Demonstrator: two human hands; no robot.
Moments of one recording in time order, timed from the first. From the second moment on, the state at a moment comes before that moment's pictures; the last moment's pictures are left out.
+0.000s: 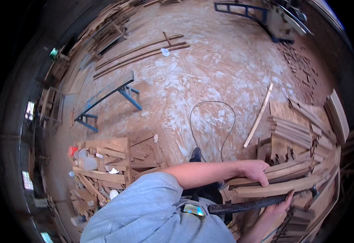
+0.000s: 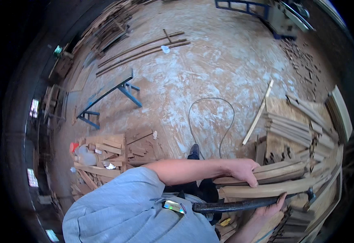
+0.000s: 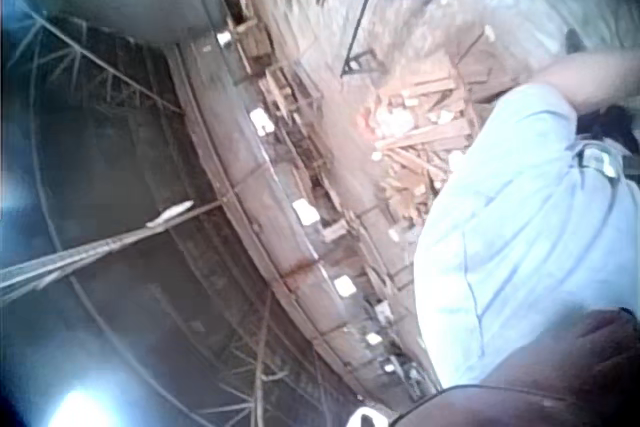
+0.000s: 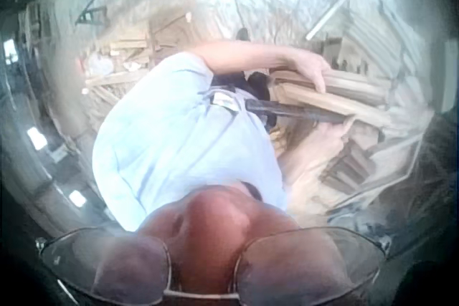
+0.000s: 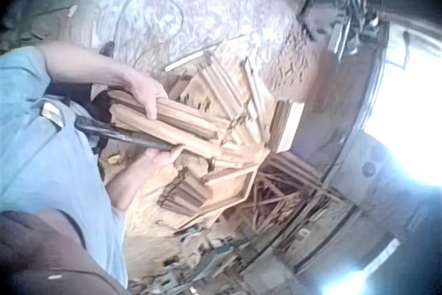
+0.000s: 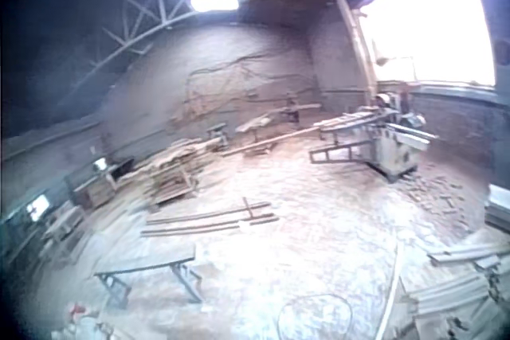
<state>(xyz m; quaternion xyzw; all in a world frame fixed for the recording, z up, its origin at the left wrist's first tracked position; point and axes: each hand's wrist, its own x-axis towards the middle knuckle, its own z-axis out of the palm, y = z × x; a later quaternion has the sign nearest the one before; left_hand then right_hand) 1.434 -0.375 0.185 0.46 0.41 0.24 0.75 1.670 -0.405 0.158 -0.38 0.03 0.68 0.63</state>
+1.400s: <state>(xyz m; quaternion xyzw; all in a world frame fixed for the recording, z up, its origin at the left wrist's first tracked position) 1.021 -0.389 0.224 0.25 0.65 0.51 0.50 1.329 -0.289 0.209 -0.47 -0.05 0.74 0.48</state>
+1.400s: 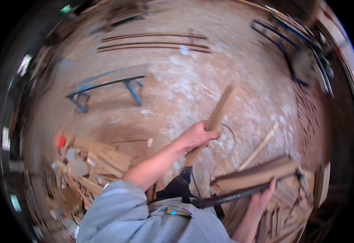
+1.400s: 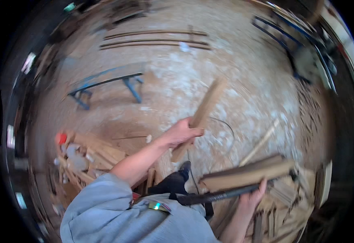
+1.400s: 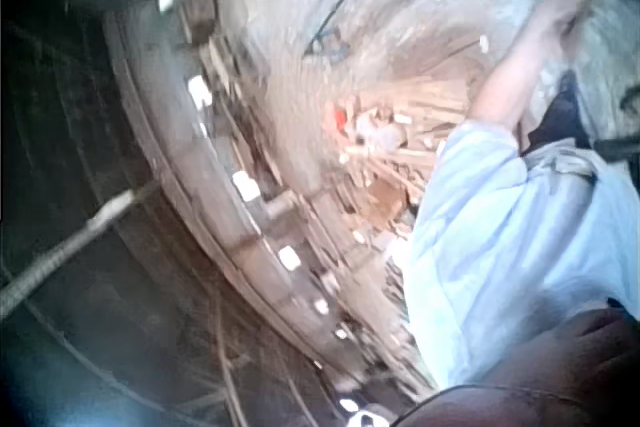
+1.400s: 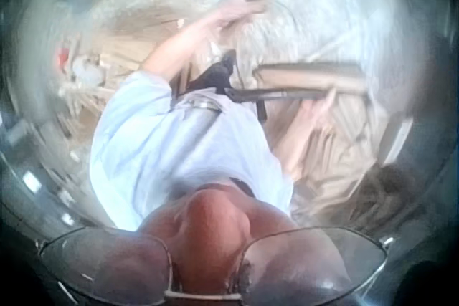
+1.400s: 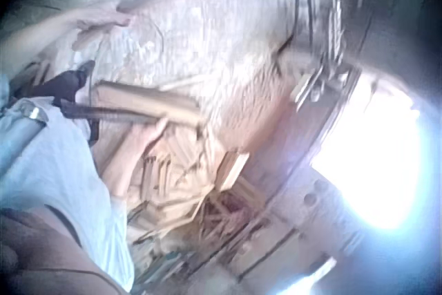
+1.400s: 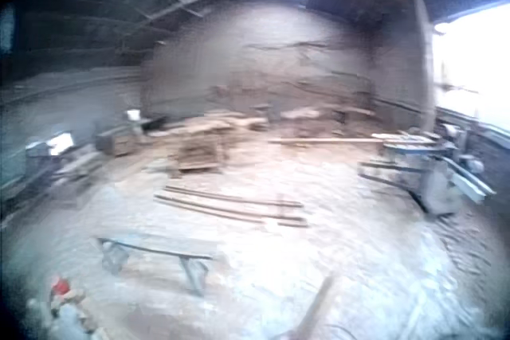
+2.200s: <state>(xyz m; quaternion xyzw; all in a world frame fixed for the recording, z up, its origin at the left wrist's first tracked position) 1.245 -0.351 0.230 0.51 0.56 0.25 0.61 1.410 -0.350 0.187 -0.31 -0.08 0.75 0.58</state>
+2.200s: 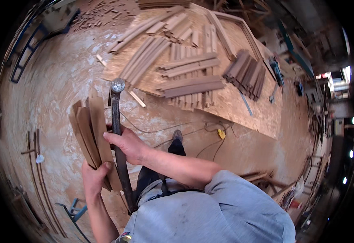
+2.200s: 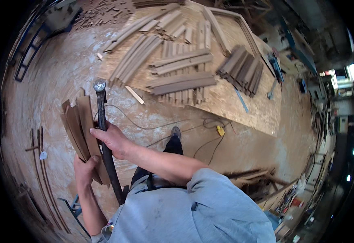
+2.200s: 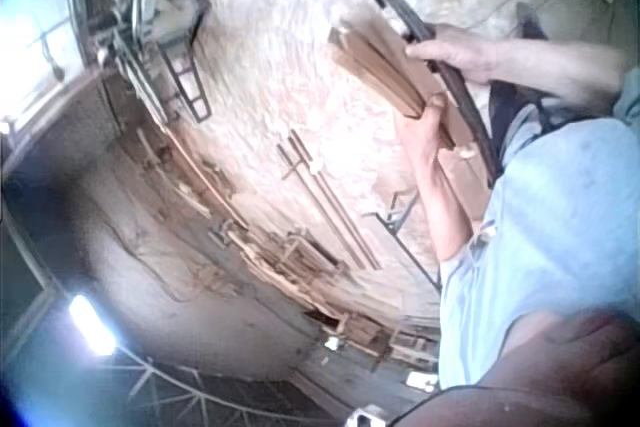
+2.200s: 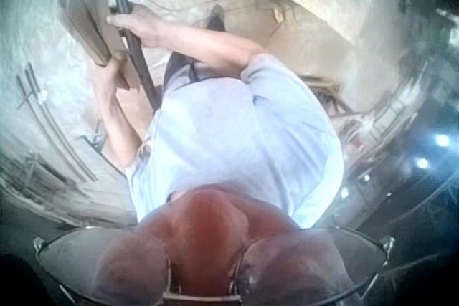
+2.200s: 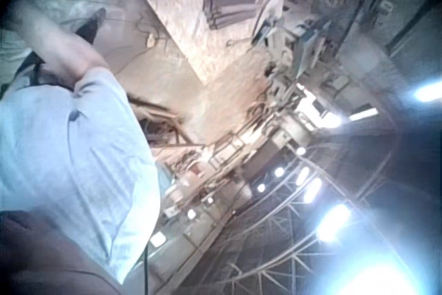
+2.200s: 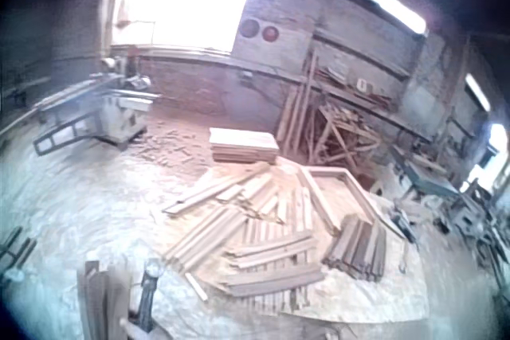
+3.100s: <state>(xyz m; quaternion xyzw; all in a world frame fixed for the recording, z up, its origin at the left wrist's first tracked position) 1.353 -0.370 0.230 0.42 0.49 0.42 0.64 1.796 -0.337 0.222 -0.62 -0.26 0.50 0.54</state>
